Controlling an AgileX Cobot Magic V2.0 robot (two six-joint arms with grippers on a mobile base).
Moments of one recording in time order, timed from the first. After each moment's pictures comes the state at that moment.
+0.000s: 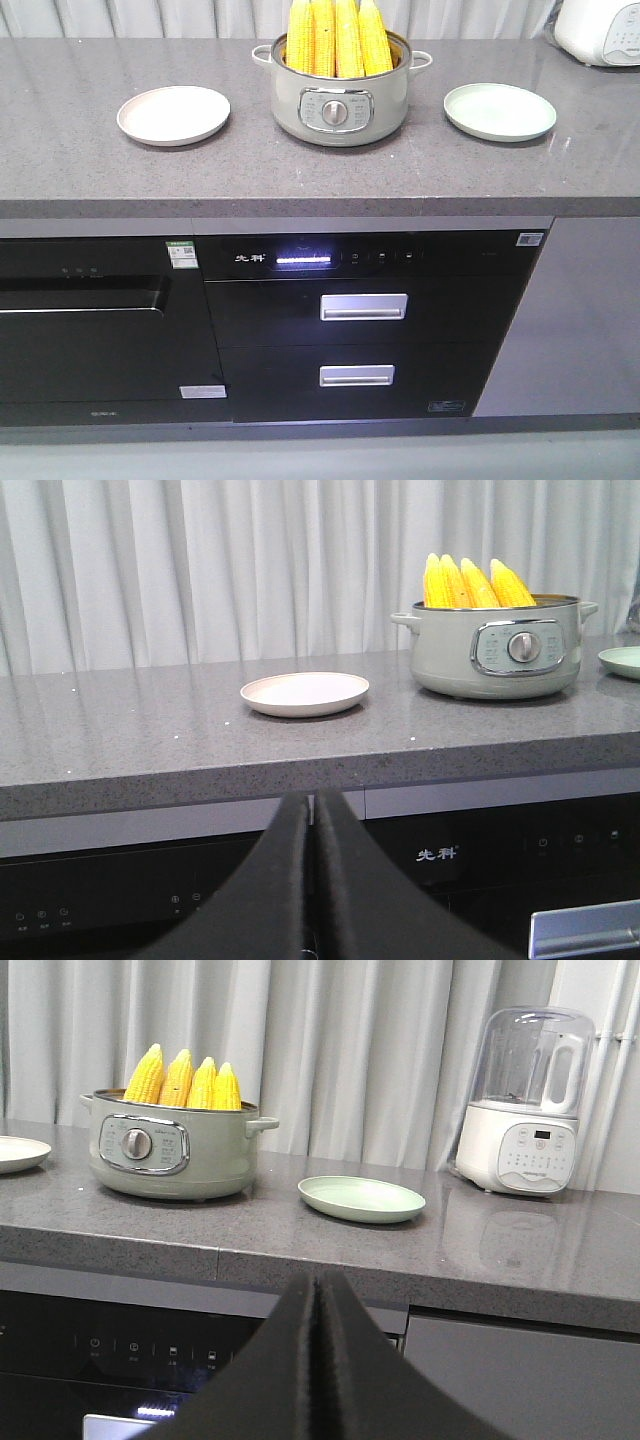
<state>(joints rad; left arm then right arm) -0.07 -0.01 0.03 0.06 -0.01 -0.06 0.02 -0.01 0.03 -0.04 -0.03 -0.02</state>
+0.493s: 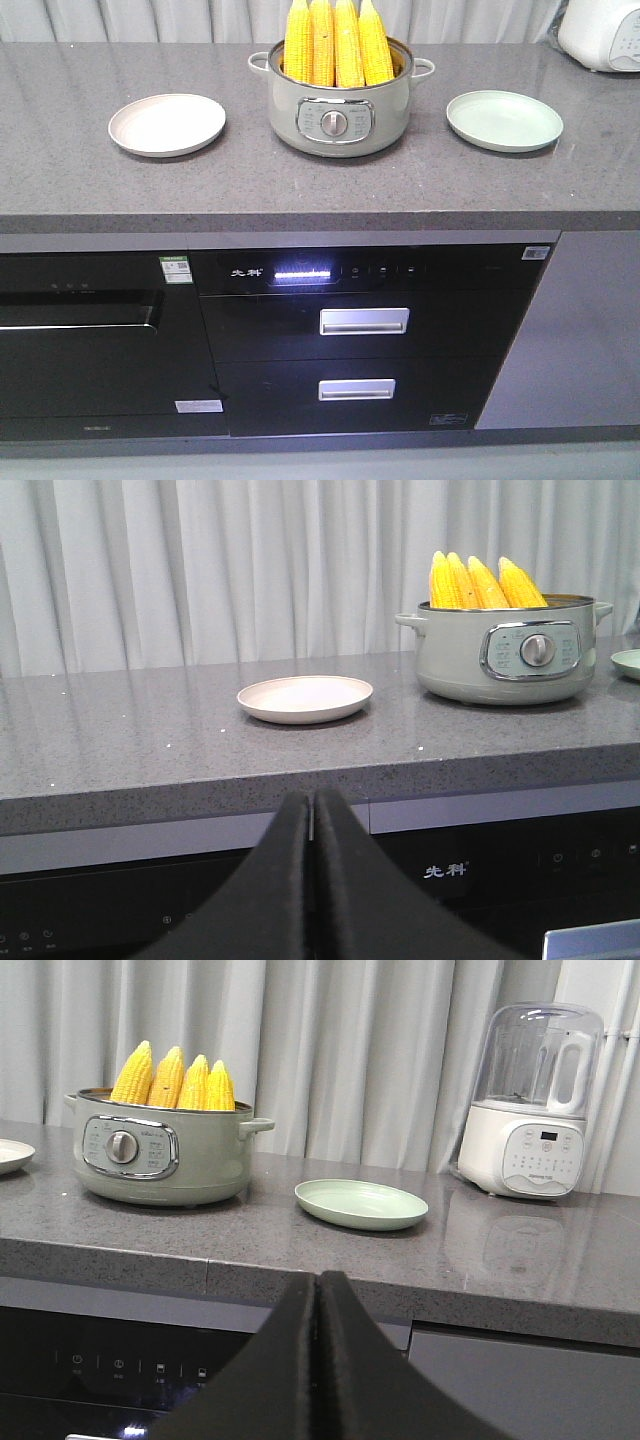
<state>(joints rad) -0.07 -0.01 0.03 0.06 -0.01 -0.06 0.02 -0.01 0.03 -0.04 -0.03 -0.02</state>
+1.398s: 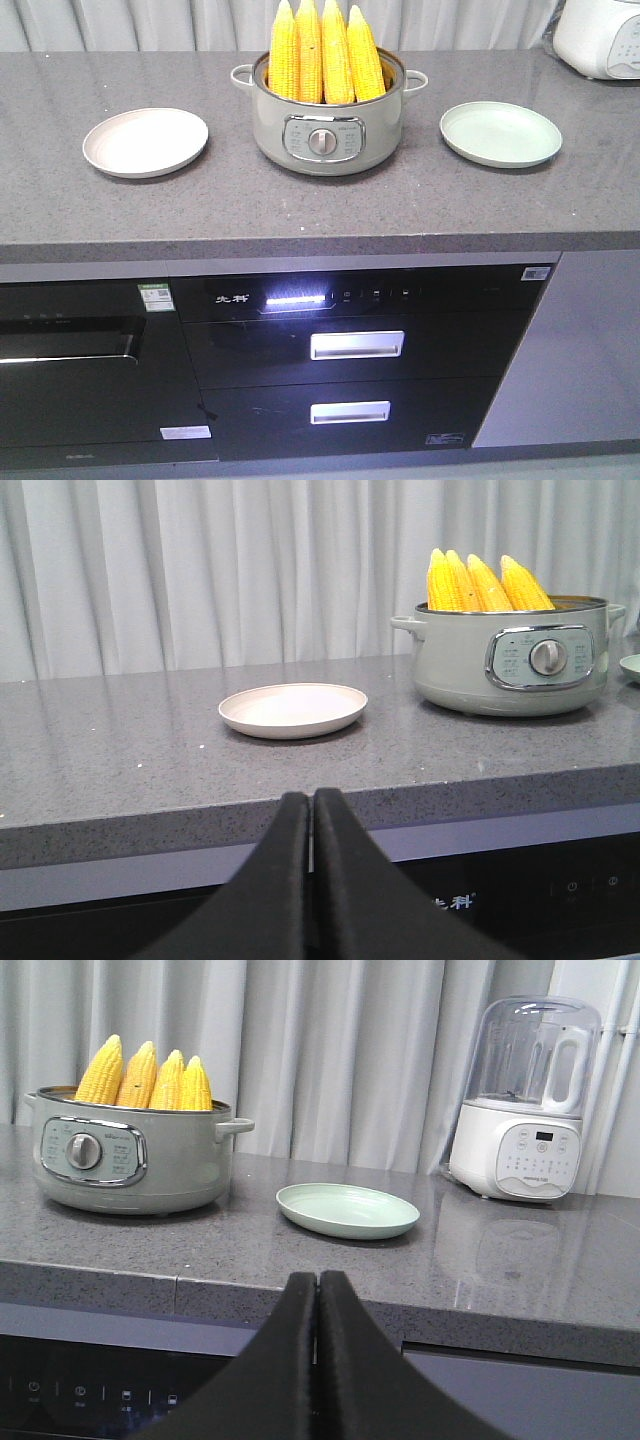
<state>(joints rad) -0.07 -0.01 0.03 0.06 -0.01 -0.06 0.02 -0.01 0.03 -0.04 -0.03 -0.02</state>
